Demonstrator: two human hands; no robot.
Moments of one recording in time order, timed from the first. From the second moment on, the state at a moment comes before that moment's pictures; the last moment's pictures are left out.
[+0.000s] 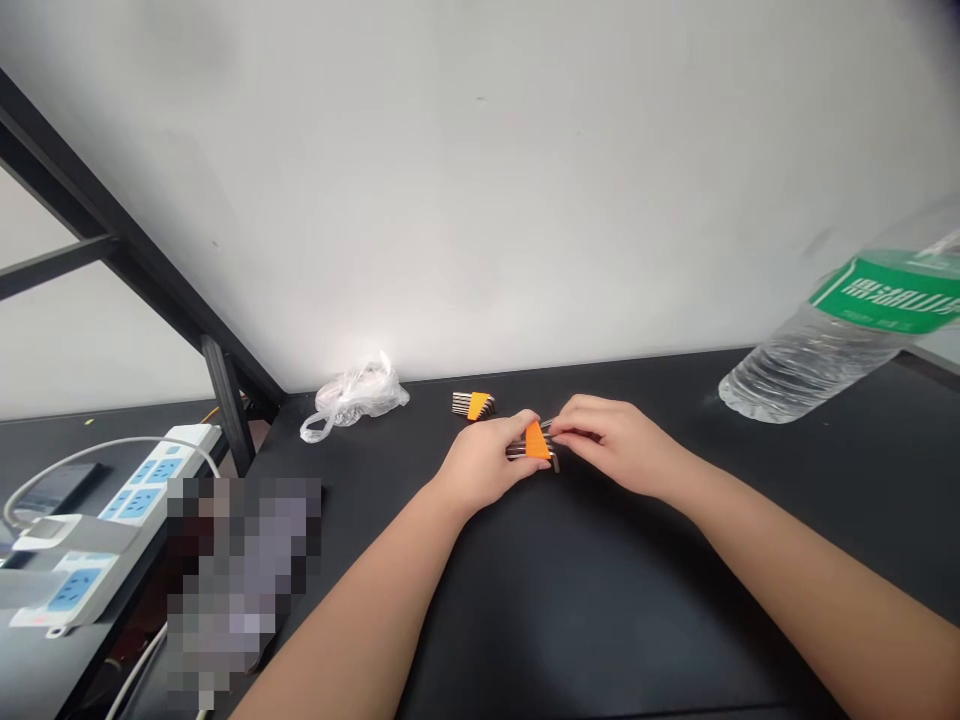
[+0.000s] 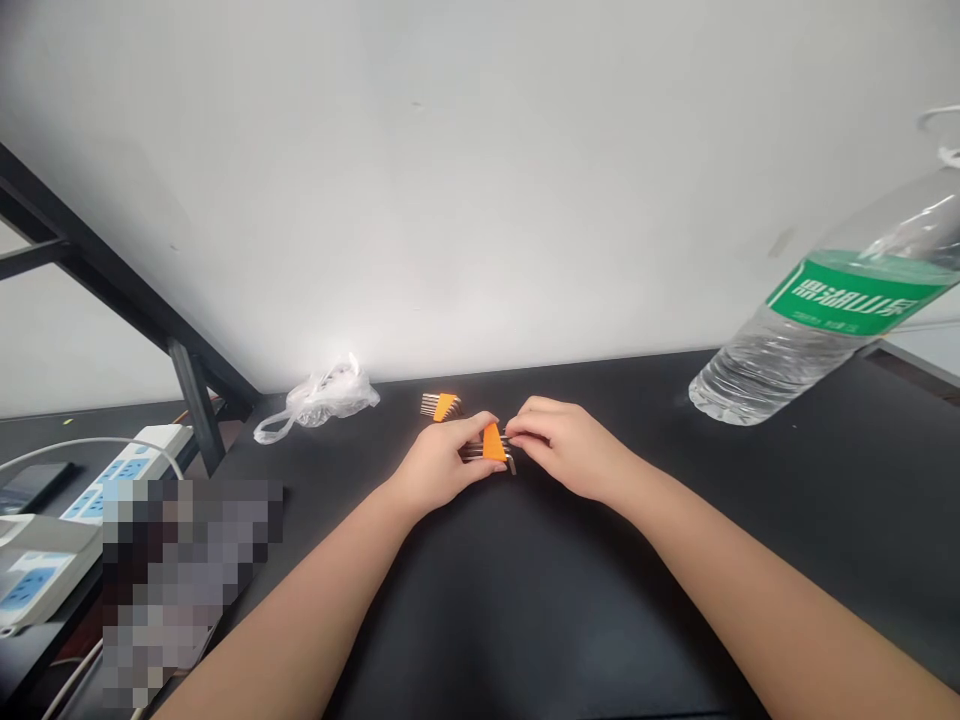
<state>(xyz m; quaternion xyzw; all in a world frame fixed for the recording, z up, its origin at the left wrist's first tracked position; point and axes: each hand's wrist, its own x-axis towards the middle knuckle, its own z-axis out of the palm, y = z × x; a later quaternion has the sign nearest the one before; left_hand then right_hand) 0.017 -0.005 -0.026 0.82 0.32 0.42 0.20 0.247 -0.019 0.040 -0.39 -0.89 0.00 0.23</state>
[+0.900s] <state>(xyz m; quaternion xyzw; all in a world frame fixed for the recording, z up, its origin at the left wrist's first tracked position) 0.017 -0.004 -0.027 0.80 0.36 0.44 0.18 0.281 0.024 0.029 -0.45 -0.87 -0.07 0.17</state>
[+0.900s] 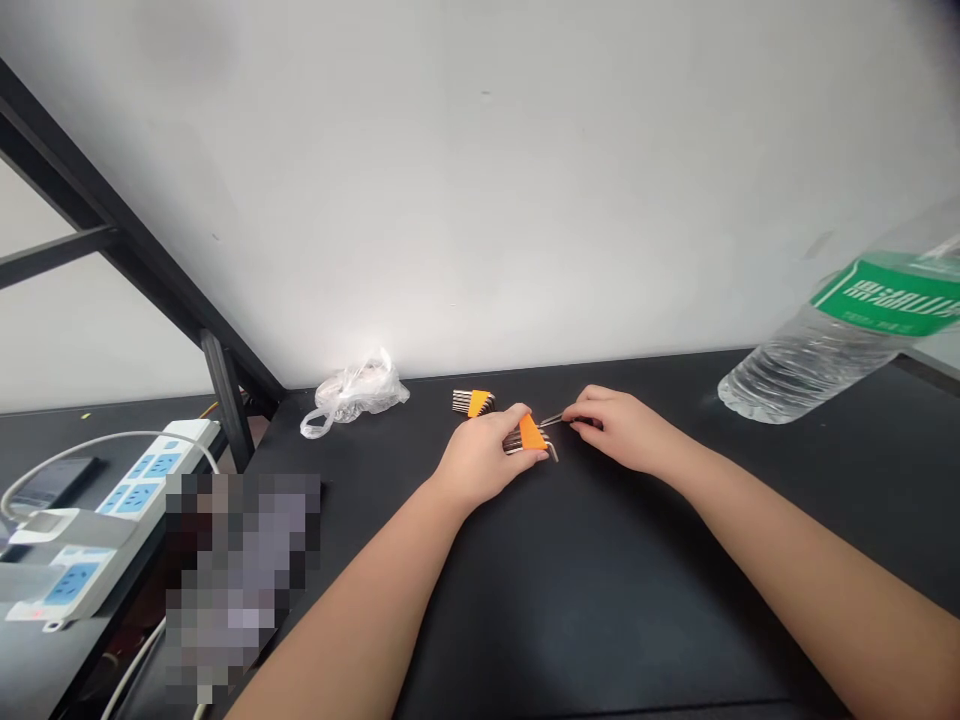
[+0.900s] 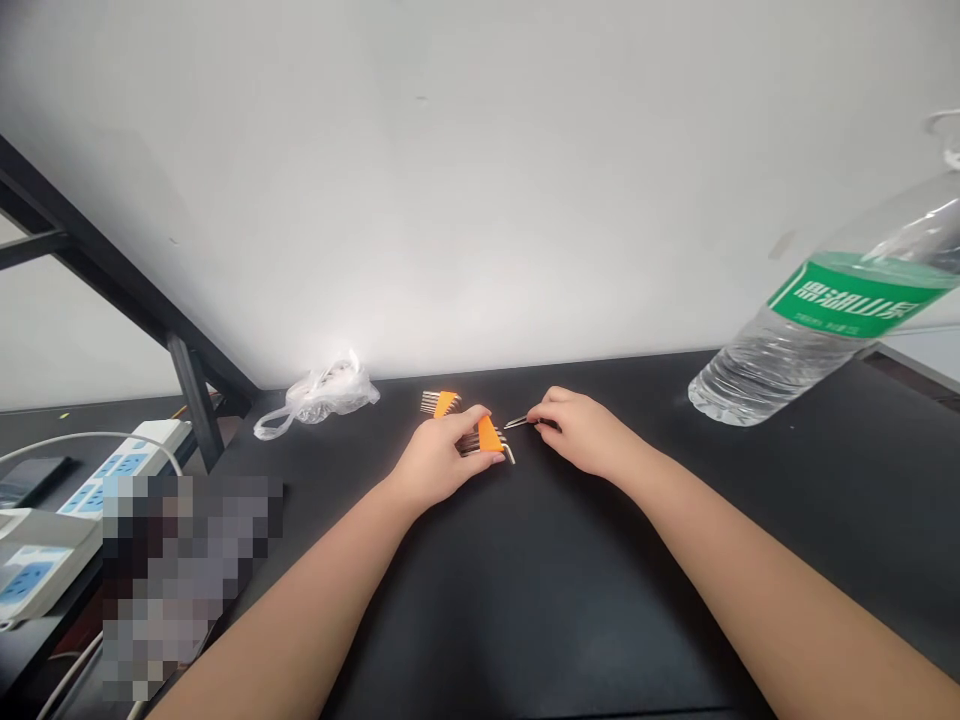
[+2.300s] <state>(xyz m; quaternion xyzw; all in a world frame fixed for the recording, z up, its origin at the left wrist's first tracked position) 0.019 0.001 -0.030 0.84 0.31 0.43 0.11 0.247 -0.026 0.044 -0.41 -0.89 -0.01 0.20</state>
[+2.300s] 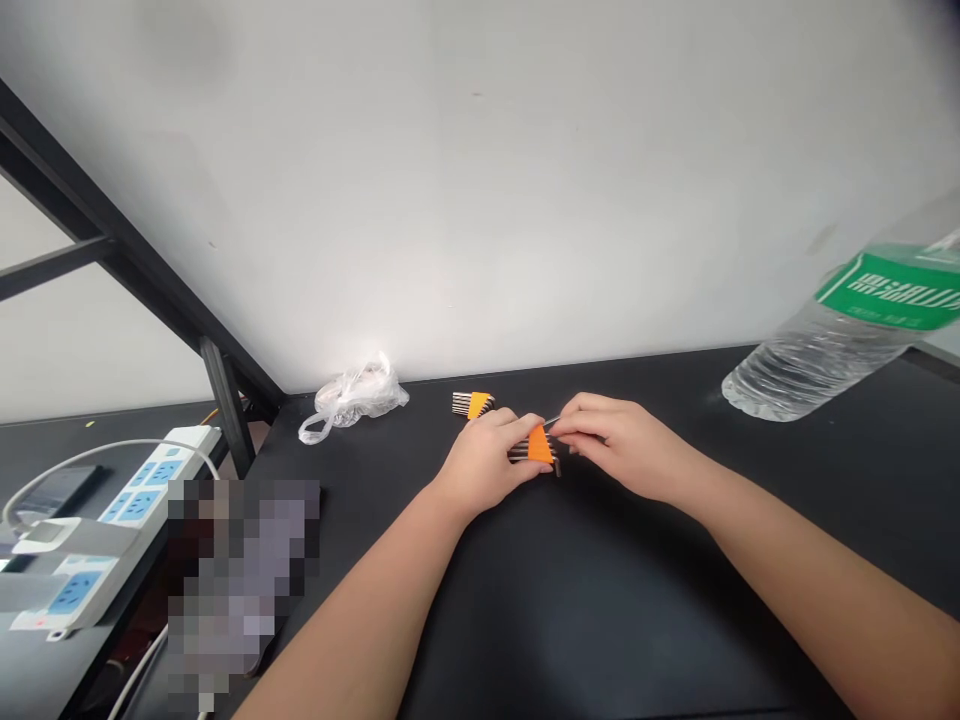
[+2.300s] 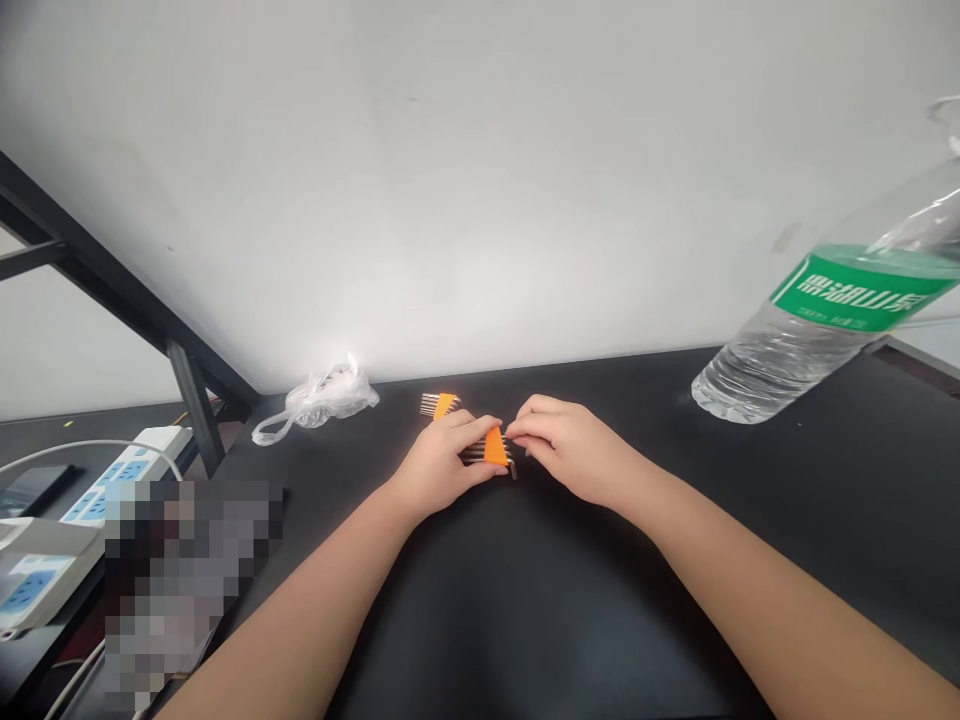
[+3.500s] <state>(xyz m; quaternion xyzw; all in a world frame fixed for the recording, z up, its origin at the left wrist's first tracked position) 0.020 -0.006 -0.023 0.85 0.25 0.43 0.15 0.252 0.003 0.027 -0.47 -0.77 0.35 0.27</state>
